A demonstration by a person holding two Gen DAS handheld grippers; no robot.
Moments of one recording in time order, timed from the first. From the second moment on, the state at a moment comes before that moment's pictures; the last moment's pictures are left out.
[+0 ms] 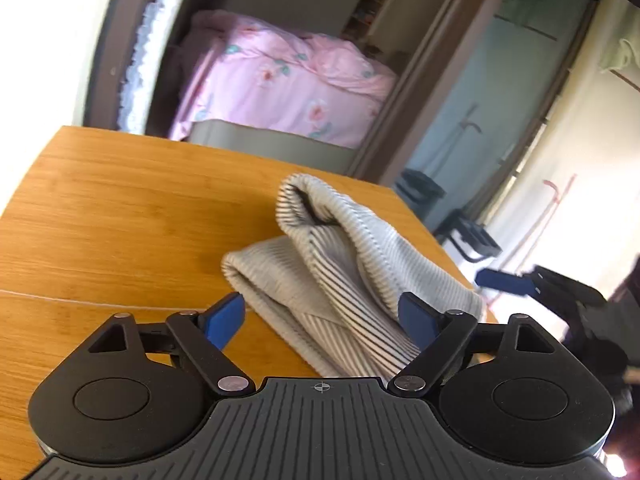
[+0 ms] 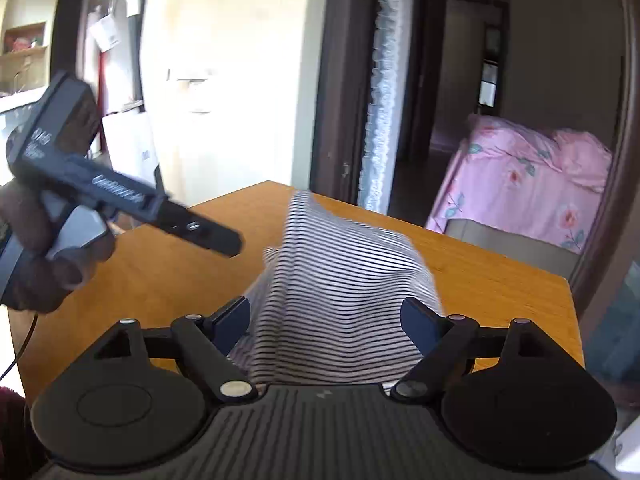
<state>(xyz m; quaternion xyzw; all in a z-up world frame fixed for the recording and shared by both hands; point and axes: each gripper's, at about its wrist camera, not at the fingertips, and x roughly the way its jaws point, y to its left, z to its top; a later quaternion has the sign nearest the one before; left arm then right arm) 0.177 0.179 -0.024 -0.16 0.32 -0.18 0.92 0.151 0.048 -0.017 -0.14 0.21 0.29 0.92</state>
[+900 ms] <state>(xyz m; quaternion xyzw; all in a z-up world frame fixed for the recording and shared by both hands) 0.166 0.161 -0.021 -0.18 0.32 -0.23 0.90 0.132 0.076 -0.022 -0.23 0.20 0.32 0.90</state>
